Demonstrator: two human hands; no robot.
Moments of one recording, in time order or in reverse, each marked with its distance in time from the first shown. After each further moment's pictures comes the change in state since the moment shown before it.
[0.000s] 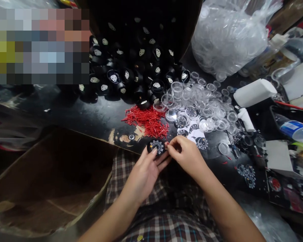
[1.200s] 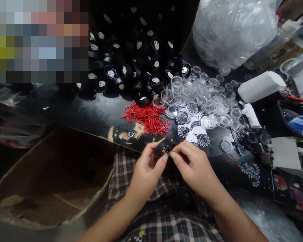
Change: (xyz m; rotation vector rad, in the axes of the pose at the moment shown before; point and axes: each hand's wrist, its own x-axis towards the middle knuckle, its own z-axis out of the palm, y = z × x) left_hand -0.011 0.002 0.008 0.636 -0.009 0.382; right_hand -0.035 -0.020 -0.018 0.175 0.017 -0.104
